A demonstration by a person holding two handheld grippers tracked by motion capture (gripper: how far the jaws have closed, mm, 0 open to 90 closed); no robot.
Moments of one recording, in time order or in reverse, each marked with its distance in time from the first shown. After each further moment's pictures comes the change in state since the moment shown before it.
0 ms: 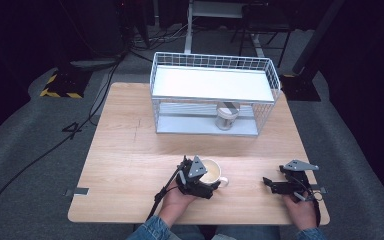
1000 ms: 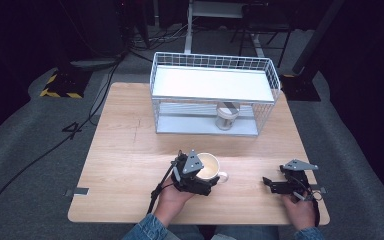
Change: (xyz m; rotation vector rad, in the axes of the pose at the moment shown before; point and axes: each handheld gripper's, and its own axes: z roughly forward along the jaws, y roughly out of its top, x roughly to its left) left arm 0.000 0.030 -0.038 -0.052 0.004 -0.018; right arm 0.001 0.001 0.001 0.003 -0.012 0.013
